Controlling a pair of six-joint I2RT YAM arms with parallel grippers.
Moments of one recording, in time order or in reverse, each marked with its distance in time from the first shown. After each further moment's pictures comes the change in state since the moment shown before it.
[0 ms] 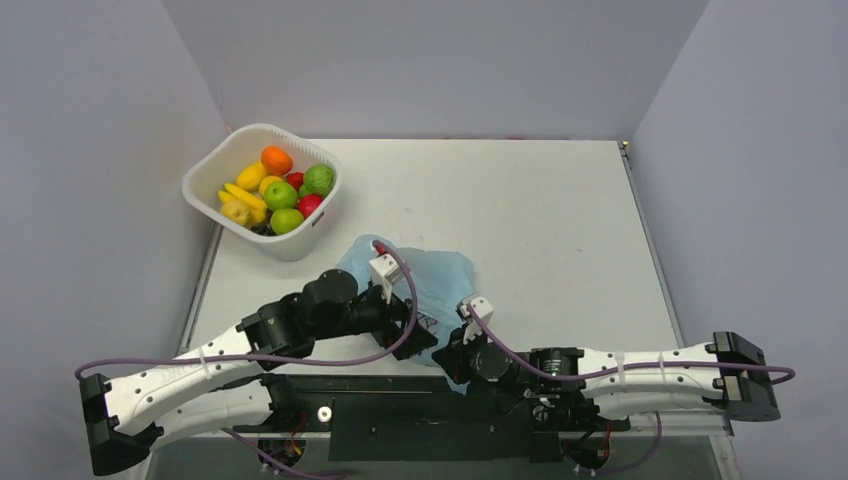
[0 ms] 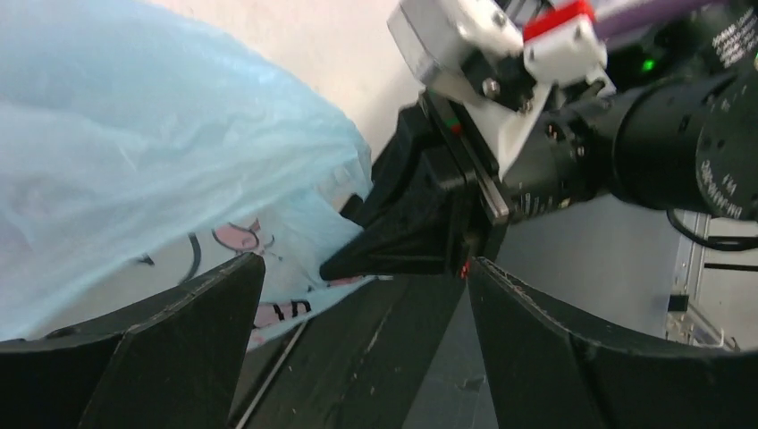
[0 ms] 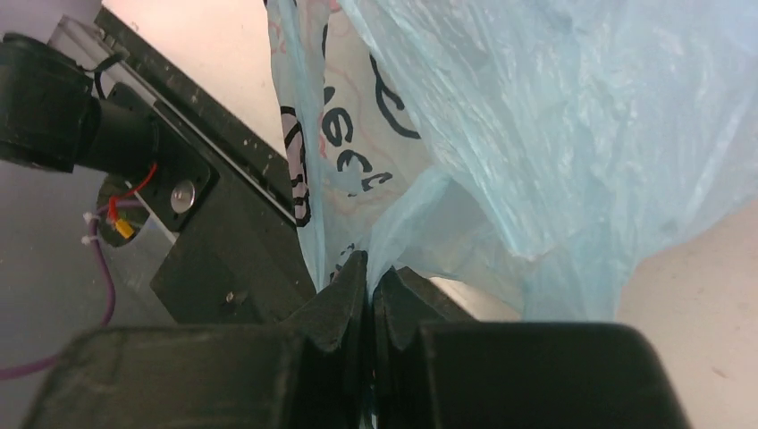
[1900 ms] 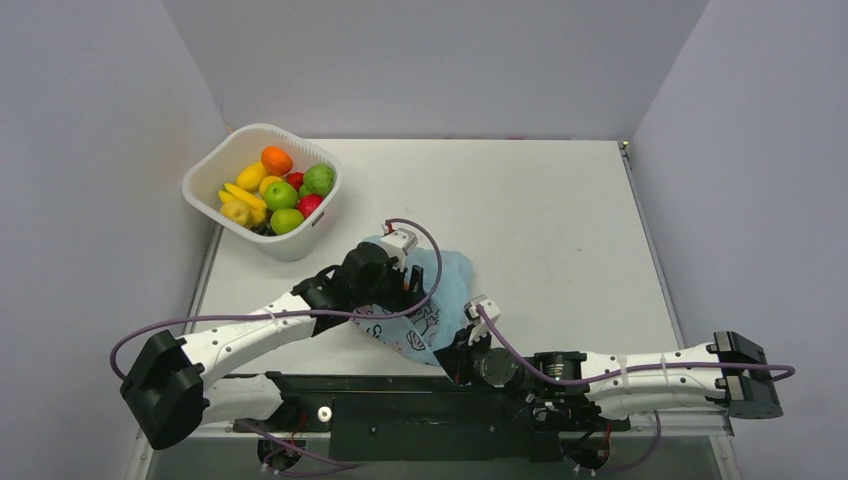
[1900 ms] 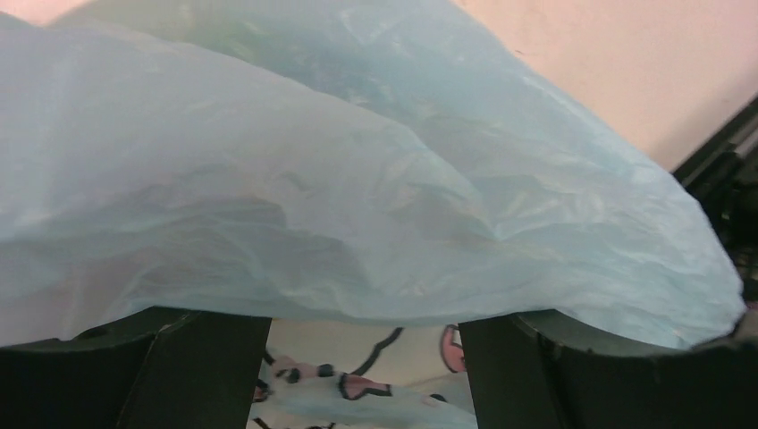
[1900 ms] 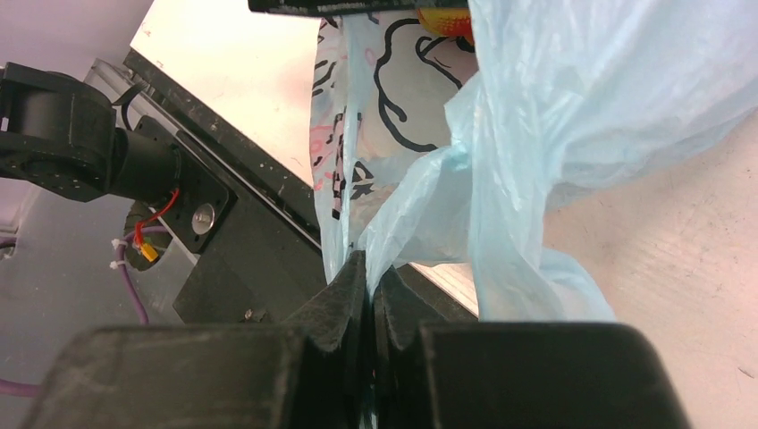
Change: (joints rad) left arm 0.184 0.336 -0.091 0.177 -0.098 0.067; right arm 0.056 -0.016 -0.060 0.095 0.060 0.060
